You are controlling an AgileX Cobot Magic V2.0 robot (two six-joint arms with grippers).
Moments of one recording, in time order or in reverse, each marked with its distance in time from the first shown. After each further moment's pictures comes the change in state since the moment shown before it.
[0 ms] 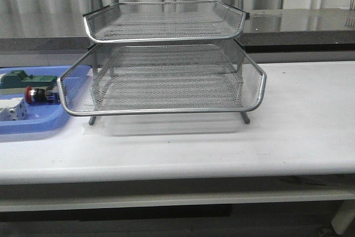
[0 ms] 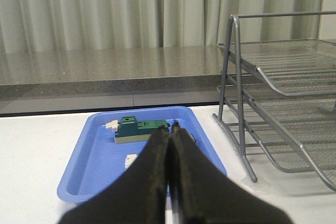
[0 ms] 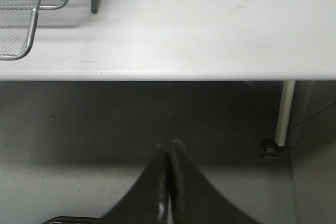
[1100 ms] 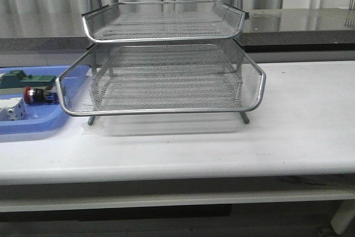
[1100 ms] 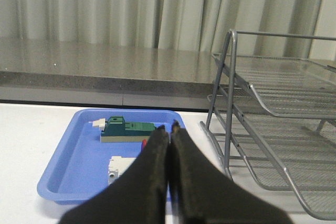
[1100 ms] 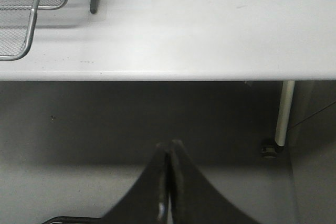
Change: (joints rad) left arm 0.000 0.055 -0.067 -0.116 0.025 0.000; right arm 0.000 0.000 0.000 0.000 0.000 0.002
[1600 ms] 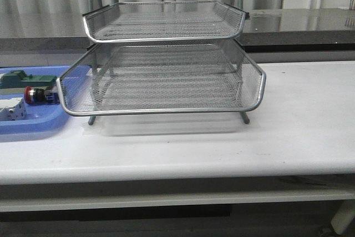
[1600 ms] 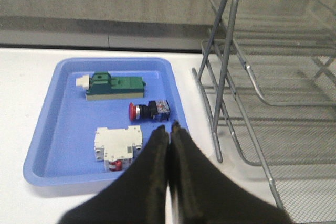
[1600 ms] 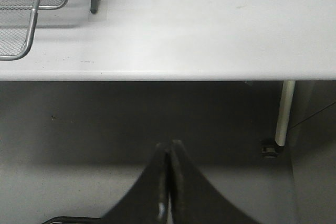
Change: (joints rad) left arm 0.000 0.644 -0.577 -0.005 0.330 0.000; right arm 0.000 0.000 0.000 0.000 0.000 0.000
